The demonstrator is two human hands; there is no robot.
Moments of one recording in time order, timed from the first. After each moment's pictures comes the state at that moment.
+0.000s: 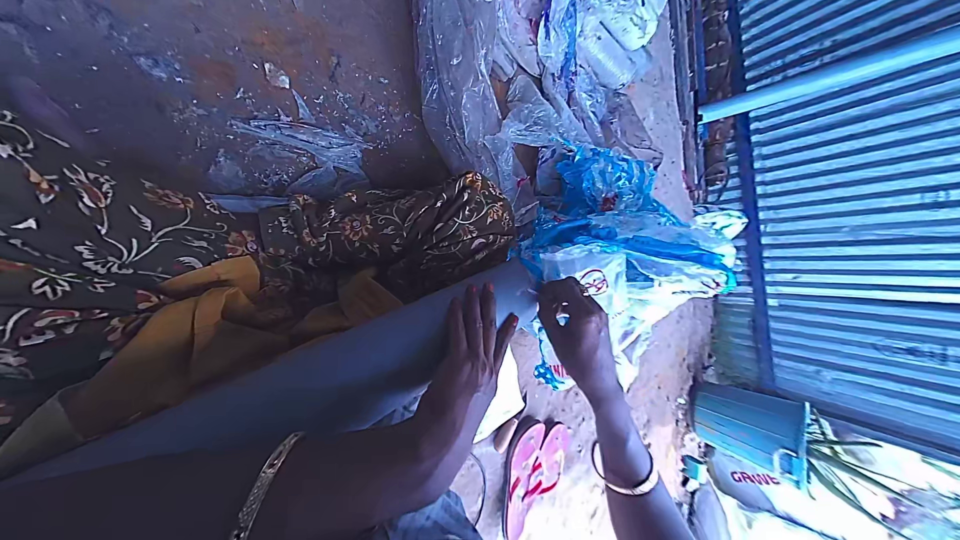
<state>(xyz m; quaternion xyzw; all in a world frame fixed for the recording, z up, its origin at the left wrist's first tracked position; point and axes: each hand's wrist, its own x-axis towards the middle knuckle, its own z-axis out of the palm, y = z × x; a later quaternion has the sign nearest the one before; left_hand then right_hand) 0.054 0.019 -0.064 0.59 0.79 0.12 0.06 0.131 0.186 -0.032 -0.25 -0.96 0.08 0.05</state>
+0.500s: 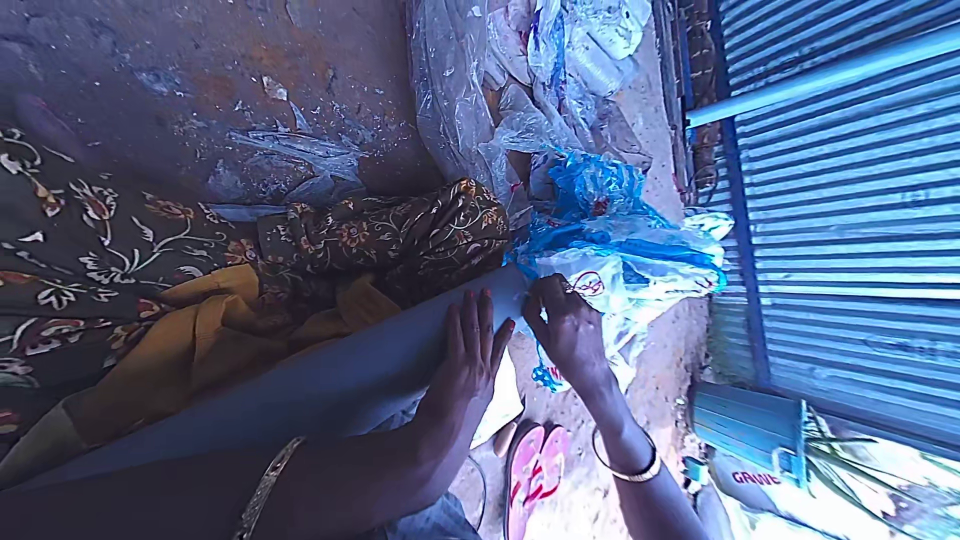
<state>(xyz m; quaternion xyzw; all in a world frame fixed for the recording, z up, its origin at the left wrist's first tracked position) 0.057 0.019 -0.063 0.59 0.80 0.13 0.04 0.120 0.182 -0.032 -0.18 -0.98 -0.07 0.03</state>
